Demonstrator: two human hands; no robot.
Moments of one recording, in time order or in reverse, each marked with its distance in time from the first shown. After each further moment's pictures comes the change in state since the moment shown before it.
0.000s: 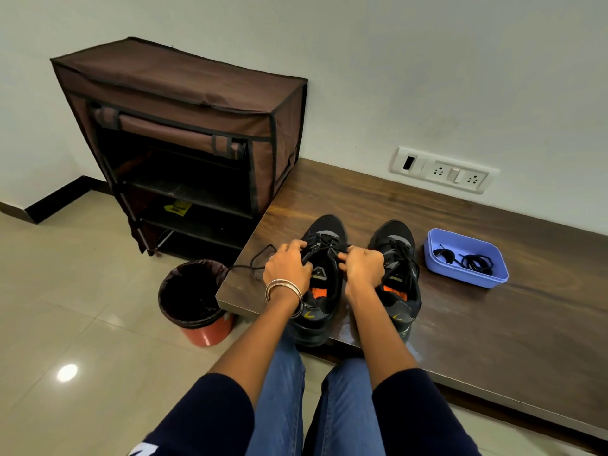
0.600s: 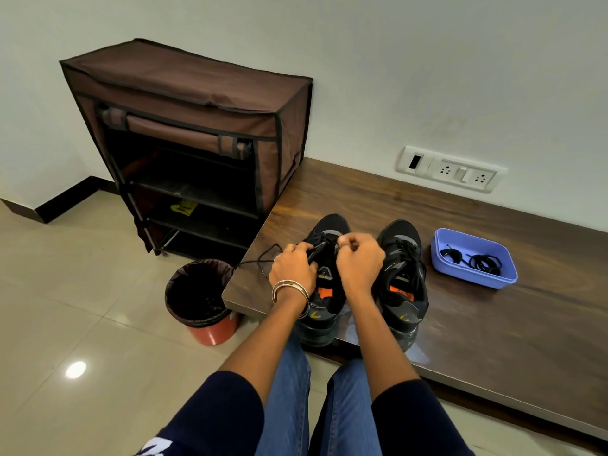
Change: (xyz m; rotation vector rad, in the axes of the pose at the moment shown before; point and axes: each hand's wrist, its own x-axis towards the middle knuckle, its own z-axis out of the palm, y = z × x) left_hand -0.004 0.003 -0.002 0.043 -0.006 -0.009; right_hand -0.016 -0.004 0.001 -0.301 -0.009 -0.561
